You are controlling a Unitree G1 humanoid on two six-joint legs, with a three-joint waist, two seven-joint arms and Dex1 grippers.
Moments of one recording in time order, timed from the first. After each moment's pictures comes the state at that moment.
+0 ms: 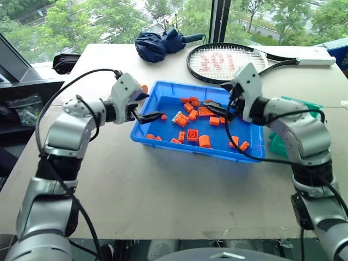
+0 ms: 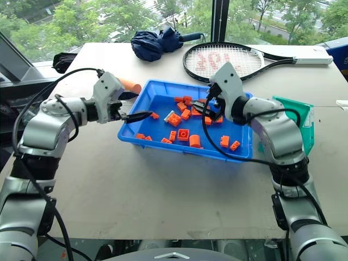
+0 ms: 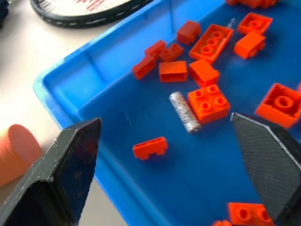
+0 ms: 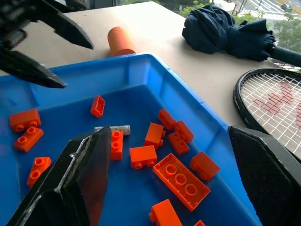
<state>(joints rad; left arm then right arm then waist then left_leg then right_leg) -0.77 0.75 -0.15 0.22 -0.21 0.53 -0.92 -0.63 -0.40 0.09 -0.41 0.26 0.89 0.64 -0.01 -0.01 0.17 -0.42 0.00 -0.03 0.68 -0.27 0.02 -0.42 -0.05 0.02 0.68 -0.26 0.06</state>
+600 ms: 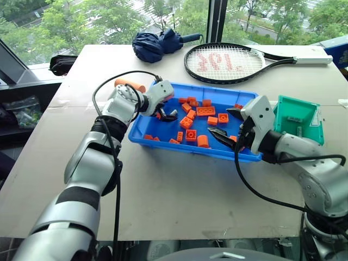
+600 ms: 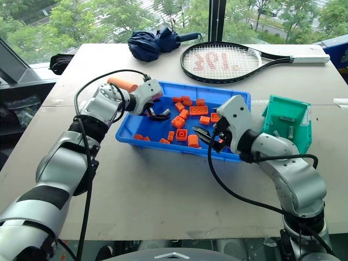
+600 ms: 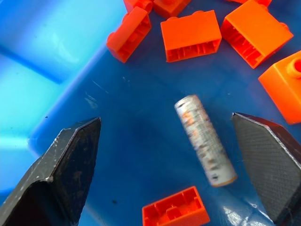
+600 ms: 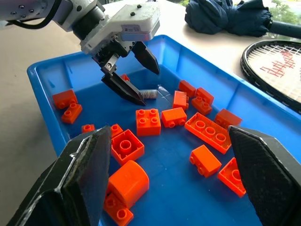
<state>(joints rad) -1.16 0.50 -0.38 0.97 0.13 0.21 -1.03 -0.35 -0.41 0.03 -0.79 0.37 1.07 0.46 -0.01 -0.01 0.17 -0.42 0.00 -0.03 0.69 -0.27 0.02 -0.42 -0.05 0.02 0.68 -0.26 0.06</state>
